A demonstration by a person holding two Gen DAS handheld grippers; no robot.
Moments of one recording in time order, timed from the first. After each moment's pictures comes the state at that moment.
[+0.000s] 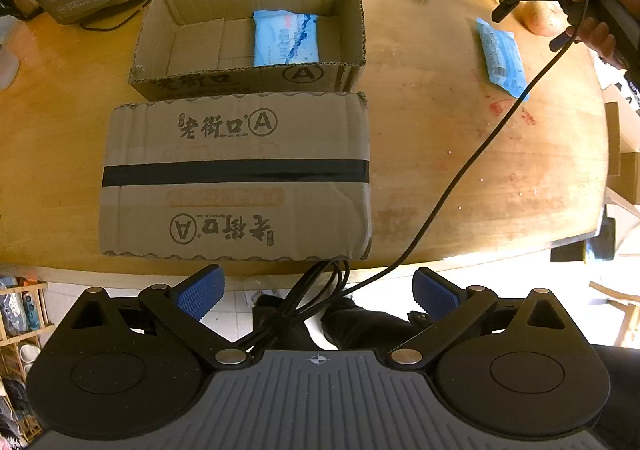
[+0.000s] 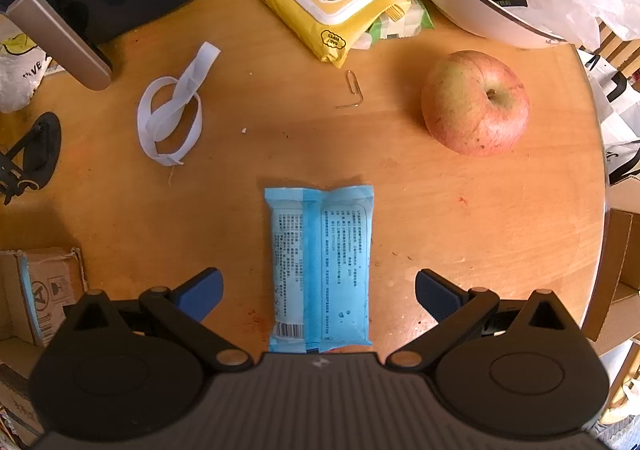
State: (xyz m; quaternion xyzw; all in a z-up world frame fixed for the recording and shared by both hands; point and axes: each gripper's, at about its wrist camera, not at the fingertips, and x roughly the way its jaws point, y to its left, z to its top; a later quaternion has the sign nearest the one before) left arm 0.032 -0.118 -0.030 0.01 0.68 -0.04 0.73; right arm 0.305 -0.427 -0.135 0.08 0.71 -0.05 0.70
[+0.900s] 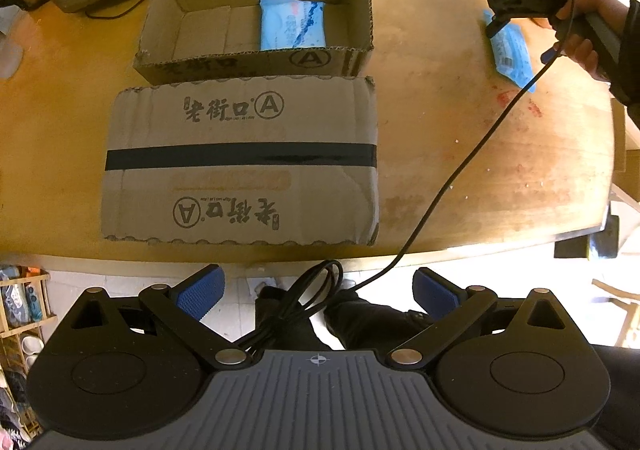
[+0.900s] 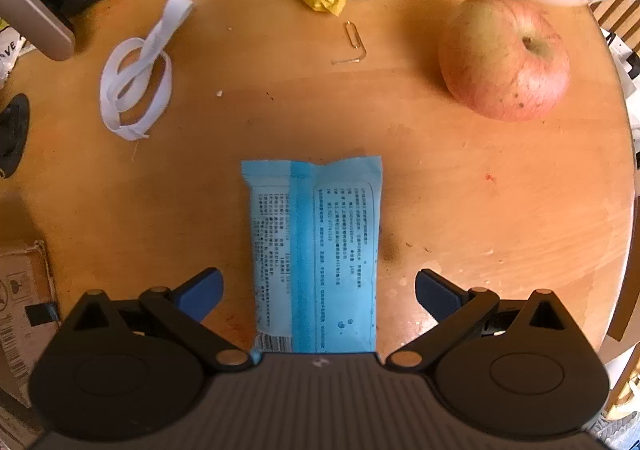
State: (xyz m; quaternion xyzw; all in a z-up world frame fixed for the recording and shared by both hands) left arm 0.026 -0.115 -0.034 0.01 0.69 -0.03 0.72; right arm 0.294 -0.425 -0.186 0.09 0.72 -0.05 0.69
